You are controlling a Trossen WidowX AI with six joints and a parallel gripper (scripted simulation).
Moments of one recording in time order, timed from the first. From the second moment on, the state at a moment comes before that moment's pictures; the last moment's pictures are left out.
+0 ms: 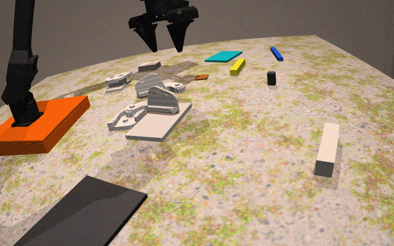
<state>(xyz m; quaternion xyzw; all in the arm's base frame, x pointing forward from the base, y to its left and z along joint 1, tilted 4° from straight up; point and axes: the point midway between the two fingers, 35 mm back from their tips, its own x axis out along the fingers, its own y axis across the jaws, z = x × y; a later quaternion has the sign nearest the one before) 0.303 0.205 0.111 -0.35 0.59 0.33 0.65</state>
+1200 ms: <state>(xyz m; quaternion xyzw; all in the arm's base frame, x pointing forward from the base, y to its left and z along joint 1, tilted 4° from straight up) 0.294 0.187 0.116 -0.60 0.38 0.55 0.43</state>
